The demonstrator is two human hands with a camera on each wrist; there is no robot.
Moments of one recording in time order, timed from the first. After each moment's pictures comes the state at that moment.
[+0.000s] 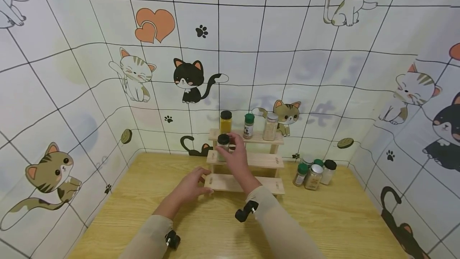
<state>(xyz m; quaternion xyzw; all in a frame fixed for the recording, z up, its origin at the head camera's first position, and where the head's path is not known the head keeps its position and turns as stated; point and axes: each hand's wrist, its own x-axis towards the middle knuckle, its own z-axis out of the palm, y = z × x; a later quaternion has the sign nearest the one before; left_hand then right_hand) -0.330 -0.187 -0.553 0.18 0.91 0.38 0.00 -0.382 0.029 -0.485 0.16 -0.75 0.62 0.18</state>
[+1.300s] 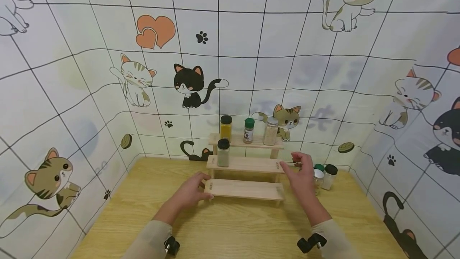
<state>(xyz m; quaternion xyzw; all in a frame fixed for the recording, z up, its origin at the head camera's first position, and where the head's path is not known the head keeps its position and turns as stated) -0.328 -0.184 -0.545 0.17 0.91 0.38 0.02 -0.331 0.225 -0.492 0.08 -0.80 0.52 0.31</state>
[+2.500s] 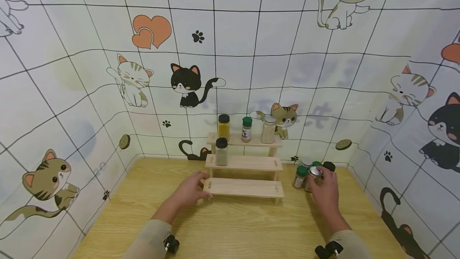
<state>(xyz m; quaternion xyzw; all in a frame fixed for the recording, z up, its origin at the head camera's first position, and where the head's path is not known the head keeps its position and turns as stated) -0.332 -0.187 -0.551 0.17 0.92 0.36 0.02 -0.321 0.320 -0.554 -0.04 -0.87 0.40 0.29</state>
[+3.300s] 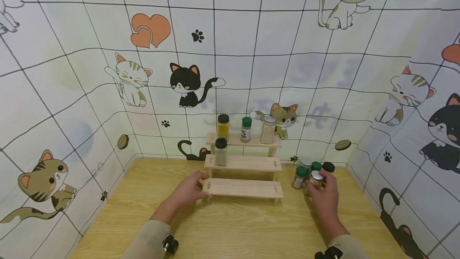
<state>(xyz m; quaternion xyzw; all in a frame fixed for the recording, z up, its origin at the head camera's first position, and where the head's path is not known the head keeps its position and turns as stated) -0.334 -0.186 -0.550 0.17 0.91 0.37 0.02 -0.313 0.316 -0.569 -0.07 -0.83 0.45 0.31</state>
